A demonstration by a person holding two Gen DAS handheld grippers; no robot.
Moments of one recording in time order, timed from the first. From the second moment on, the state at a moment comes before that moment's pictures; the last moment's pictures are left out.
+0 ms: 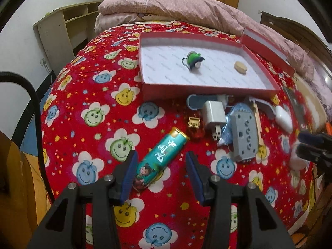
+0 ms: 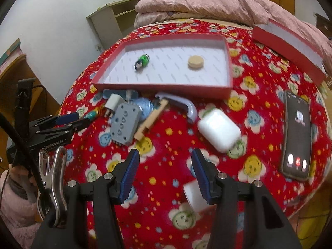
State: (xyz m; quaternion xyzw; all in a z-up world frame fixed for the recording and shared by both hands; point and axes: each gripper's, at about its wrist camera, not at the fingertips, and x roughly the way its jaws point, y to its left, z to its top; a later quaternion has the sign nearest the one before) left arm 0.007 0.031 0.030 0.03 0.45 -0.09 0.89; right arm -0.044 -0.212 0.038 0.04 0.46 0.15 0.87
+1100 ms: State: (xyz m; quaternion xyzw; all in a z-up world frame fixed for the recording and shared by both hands) left arm -0.020 -0.006 0.017 0.08 0.45 -0.12 0.88; right arm -0.084 -0.245 0.003 -0.01 0.46 0.13 0.88
